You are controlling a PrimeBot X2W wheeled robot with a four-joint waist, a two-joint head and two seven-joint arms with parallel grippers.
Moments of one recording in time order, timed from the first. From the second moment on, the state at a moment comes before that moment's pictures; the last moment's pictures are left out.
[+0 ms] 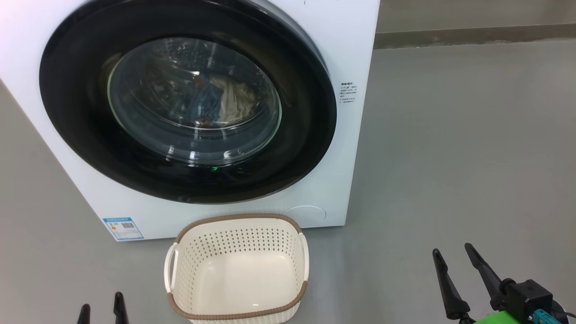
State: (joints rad) left arm 0.16 0.04 0.08 0.15 -0.41 -0.07 -0.26; right arm 0.06 -0.10 -0.01 0.15 0.19 0.14 -0.26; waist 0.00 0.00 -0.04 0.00
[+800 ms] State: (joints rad) left arm 0.16 0.01 0.07 0.22 -0.51 -0.08 -0.22; right arm 0.10 -0.08 -0.01 0.24 0.32 0.14 -0.22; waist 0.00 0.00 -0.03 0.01
